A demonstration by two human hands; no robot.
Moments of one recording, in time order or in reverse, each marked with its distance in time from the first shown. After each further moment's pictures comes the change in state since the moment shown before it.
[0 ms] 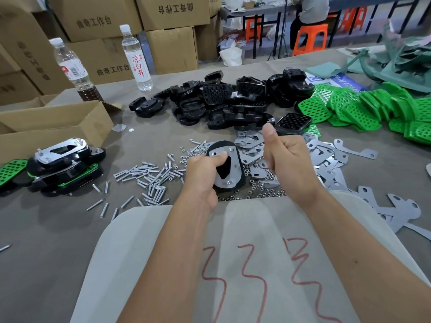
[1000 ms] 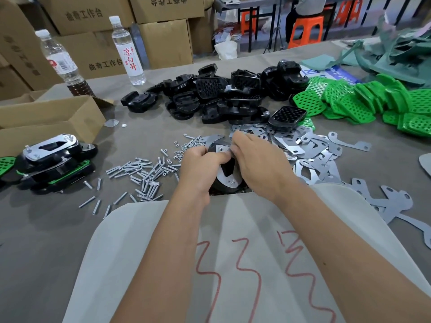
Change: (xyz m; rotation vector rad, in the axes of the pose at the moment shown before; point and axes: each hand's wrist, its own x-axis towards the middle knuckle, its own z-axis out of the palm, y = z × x) left_hand -0.009 0.003 -0.002 0.248 -0.046 0.111; right_hand -0.001 0.007 0.020 -0.890 -0.214 -0.189
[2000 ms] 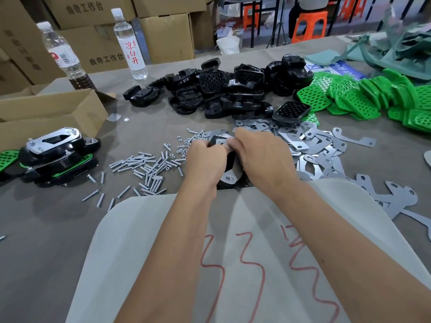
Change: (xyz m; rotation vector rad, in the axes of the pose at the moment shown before) left_hand -0.014 0.013 0.008 0.113 0.084 0.040; right_hand 0.003 -0.010 0.002 -0.076 0.116 0.009
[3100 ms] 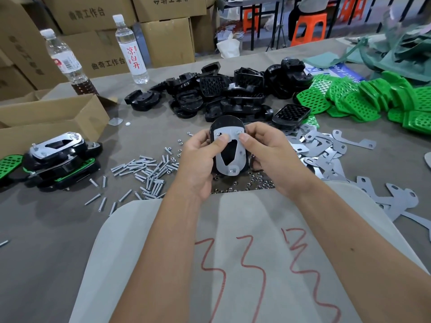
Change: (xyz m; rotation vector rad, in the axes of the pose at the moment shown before) left_hand 0.014 -0.010 -0.014 -0.370 -0.206 0.071; right_hand 0.001 0.016 -0.007 1.130 -0.142 0.337
